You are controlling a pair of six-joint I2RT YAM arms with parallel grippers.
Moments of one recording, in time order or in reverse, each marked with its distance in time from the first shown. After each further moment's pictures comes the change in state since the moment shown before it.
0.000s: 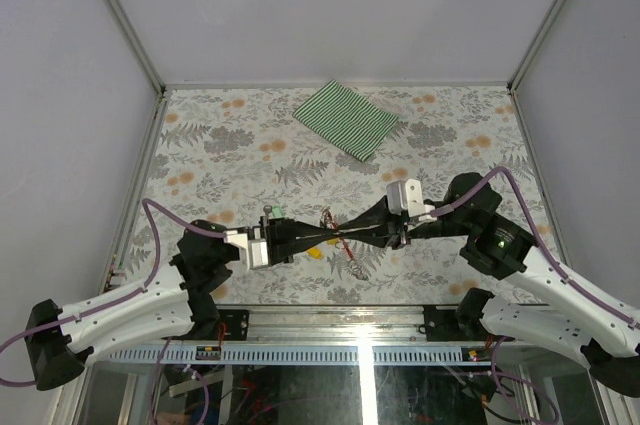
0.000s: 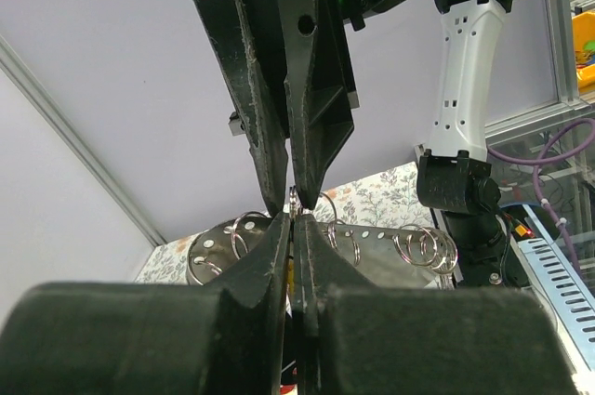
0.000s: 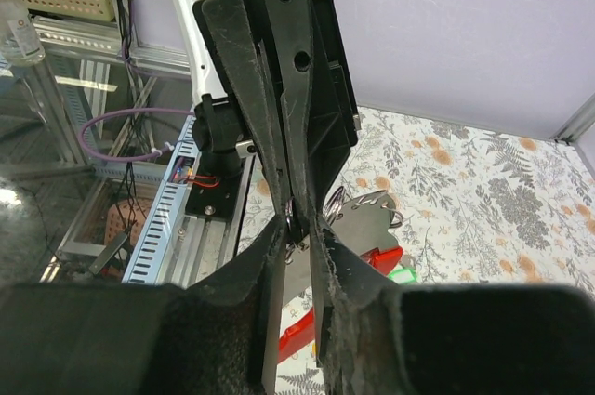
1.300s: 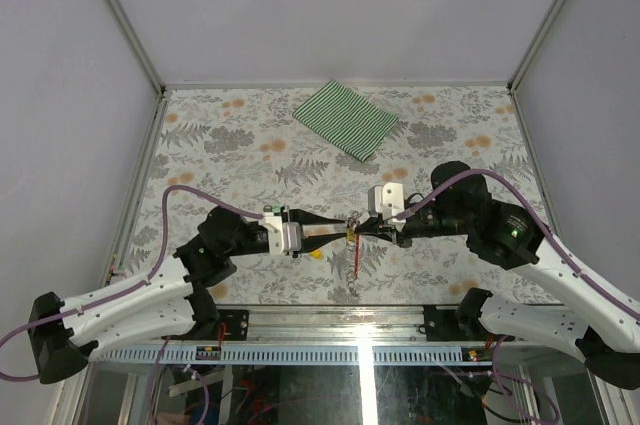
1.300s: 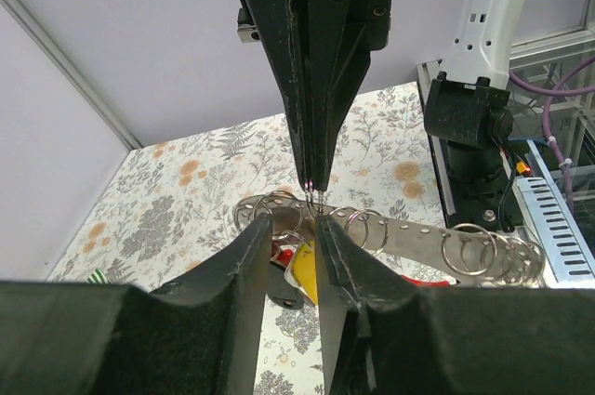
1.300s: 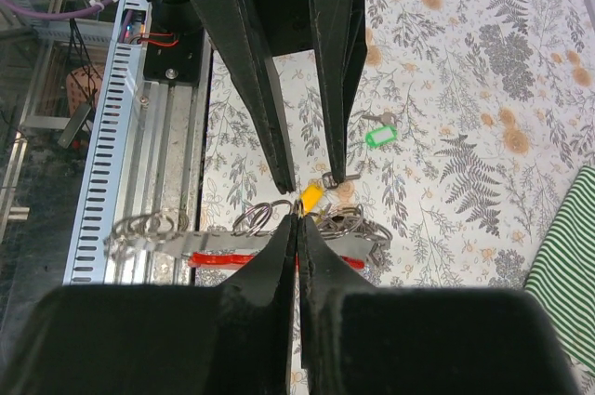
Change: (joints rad) left arm -0.002 0.078 0.105 -0.301 -0.090 0.040; right arm 0.002 0.072 0.209 -0.564 0.189 -0.269
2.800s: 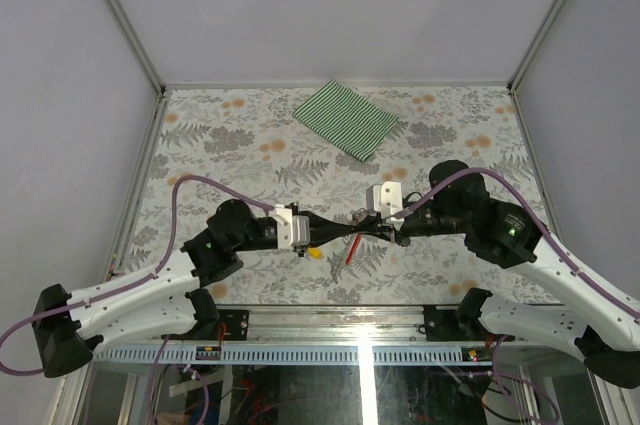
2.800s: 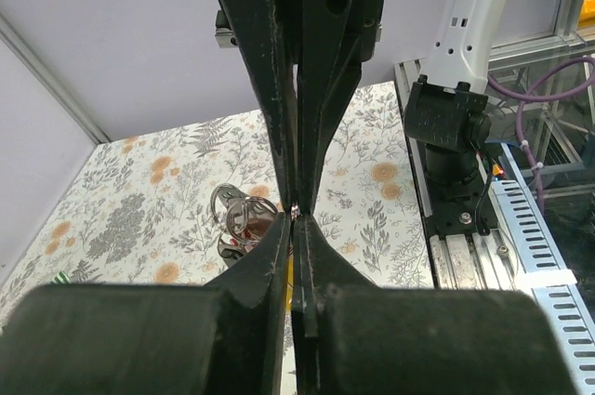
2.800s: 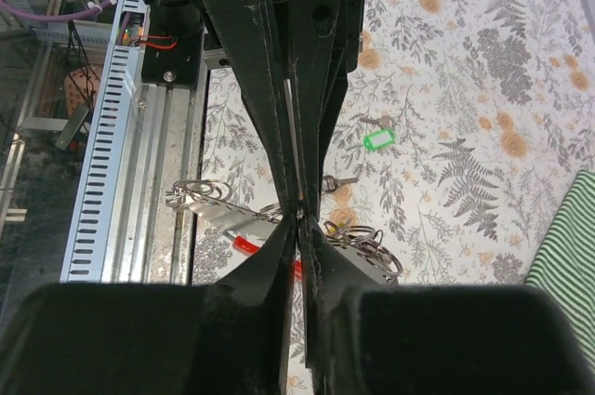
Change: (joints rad) left arm -0.003 0.076 0.045 -0.004 0.034 -0.044; right arm 0.000 0.011 0.000 0.009 -0.003 -0.003
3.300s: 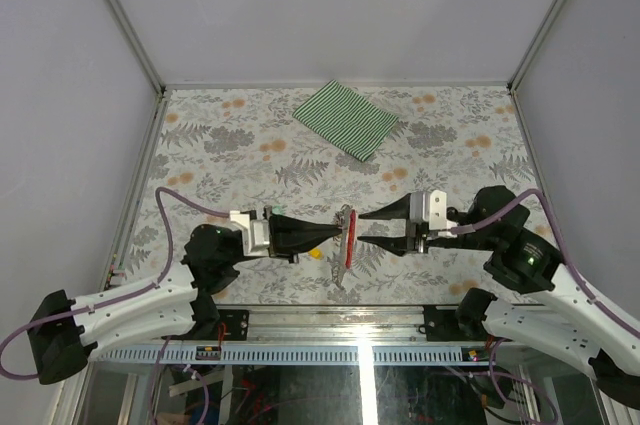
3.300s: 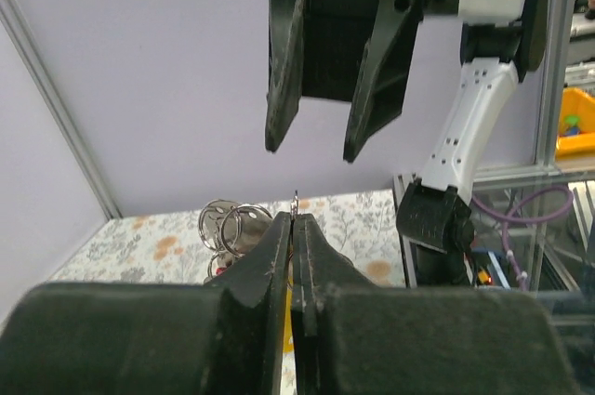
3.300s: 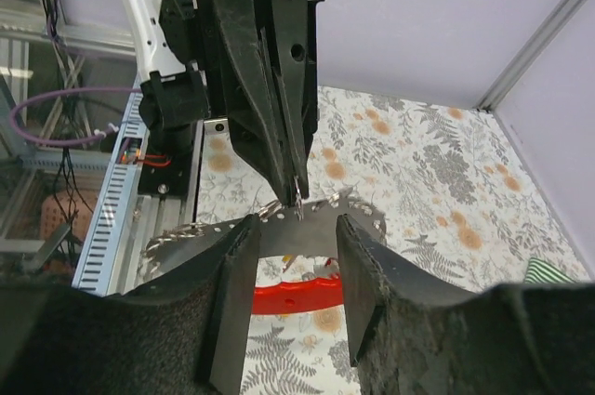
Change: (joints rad) left arm -0.002 -0.084 -0.191 0.423 -0.056 -0.208; right arm 0.000 -0.203 -0.177 0.351 -0.027 0.161
